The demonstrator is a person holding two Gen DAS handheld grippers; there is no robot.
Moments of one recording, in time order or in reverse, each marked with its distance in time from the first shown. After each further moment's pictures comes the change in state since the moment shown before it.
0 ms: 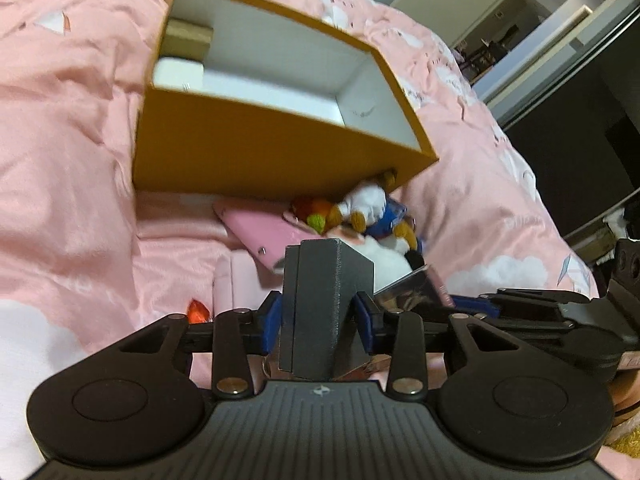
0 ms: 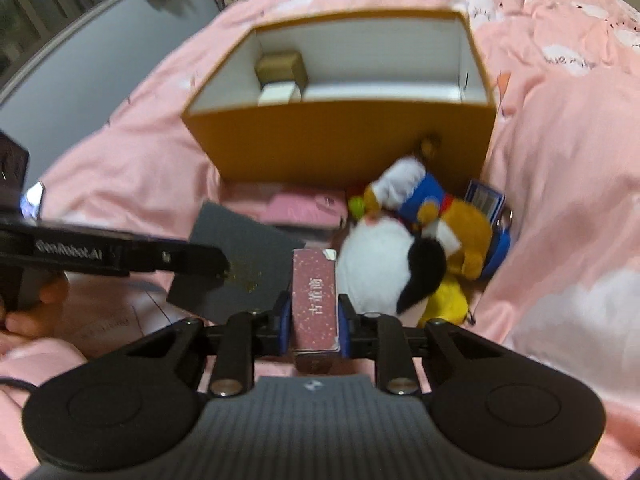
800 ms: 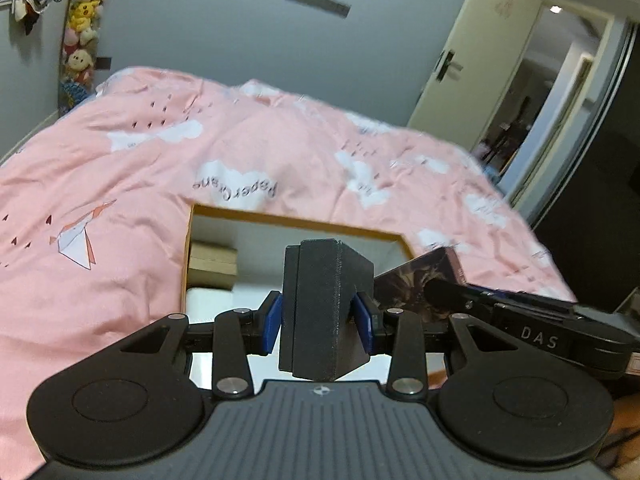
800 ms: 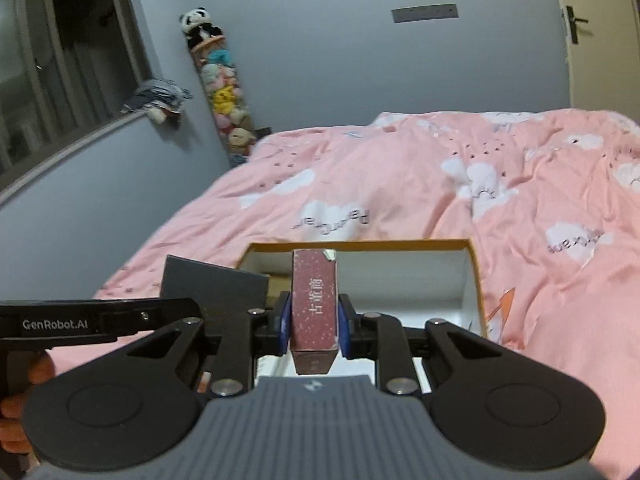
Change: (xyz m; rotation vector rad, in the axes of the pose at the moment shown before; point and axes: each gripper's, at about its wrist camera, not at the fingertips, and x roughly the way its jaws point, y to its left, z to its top) left arm -0.024 -0.026 0.122 0.092 -0.354 0.176; right arm 0.005 0.012 0.144 -0.041 -0.396 -0.062
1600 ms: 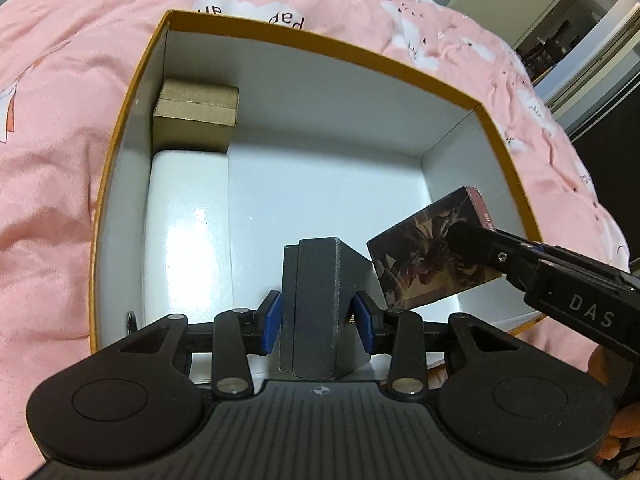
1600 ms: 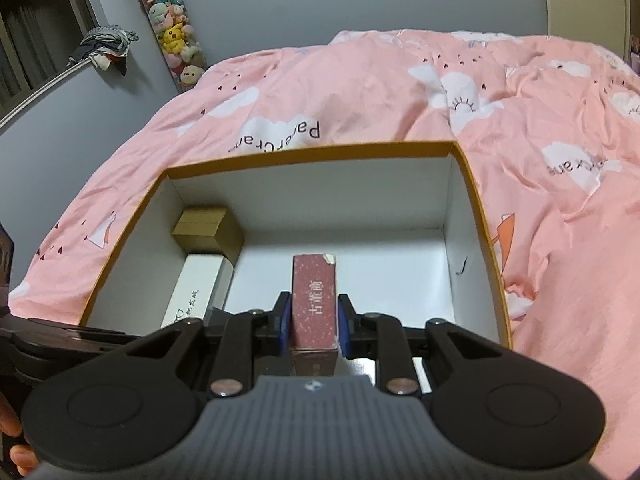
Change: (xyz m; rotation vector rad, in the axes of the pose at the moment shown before) left arm 0.120 0.032 -0.038 -0.074 0.391 0.009; right arm 0.087 -0.033 -0.034 0.067 0.209 -0.067
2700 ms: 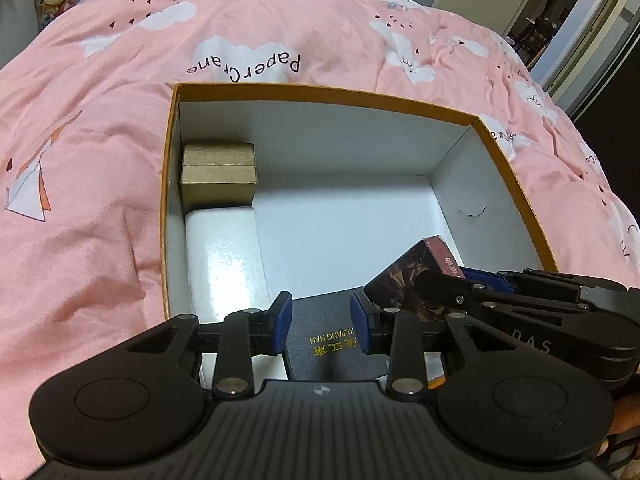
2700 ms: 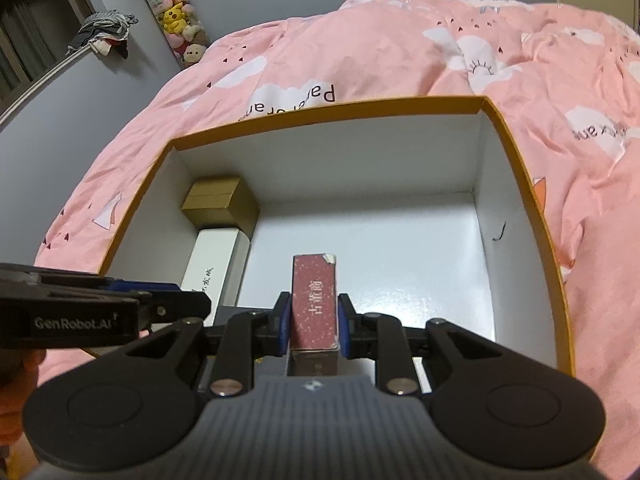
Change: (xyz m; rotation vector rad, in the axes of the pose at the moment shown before) left arm -0.026 -0.004 0.024 0.120 -0.039 0.069; right arm 0.022 0.011 -0.005 0.042 0.086 0.035
